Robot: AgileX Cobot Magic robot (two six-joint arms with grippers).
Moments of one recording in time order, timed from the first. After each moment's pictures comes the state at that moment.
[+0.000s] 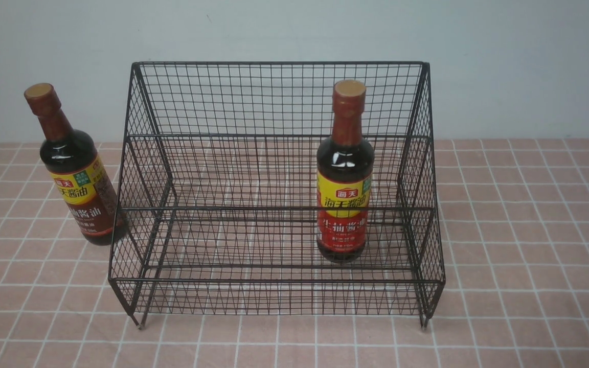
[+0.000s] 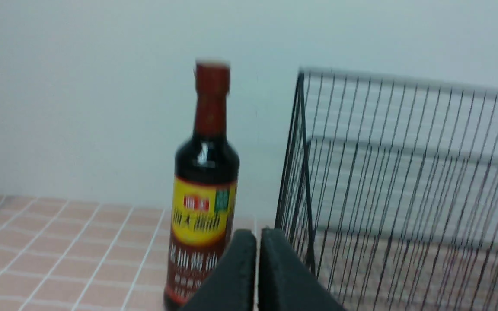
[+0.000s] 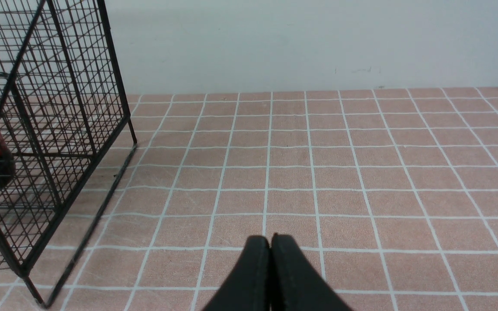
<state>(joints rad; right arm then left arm) 0.07 -0.01 0.02 -0.17 0.37 0.25 -0.04 -0.01 0.03 -0.36 -0.13 0.13</state>
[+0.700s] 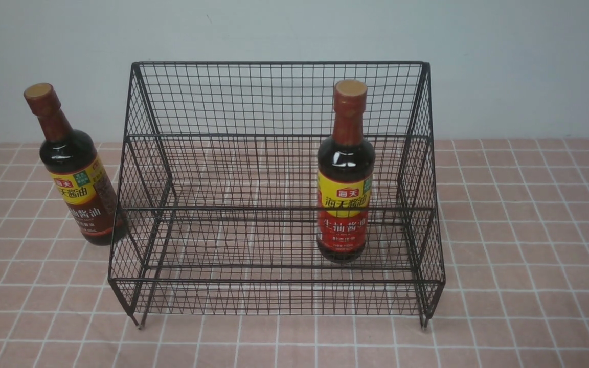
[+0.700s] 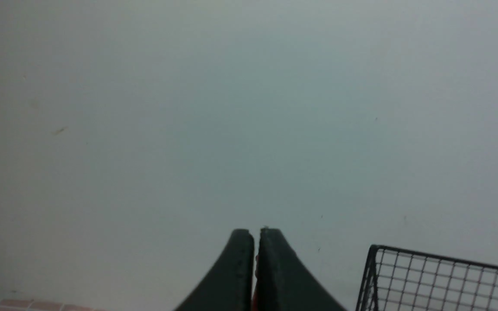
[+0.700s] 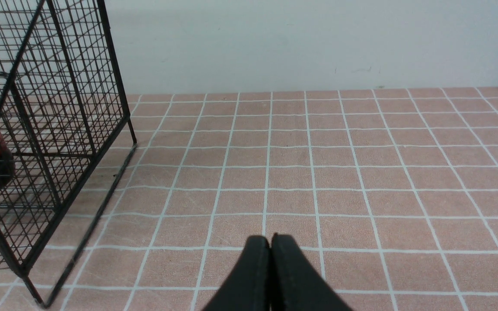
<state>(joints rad) 0.07 -0.01 0.02 -0.17 0.37 0.25 -0.04 0.62 -0.32 -0.45 -0.45 0.29</state>
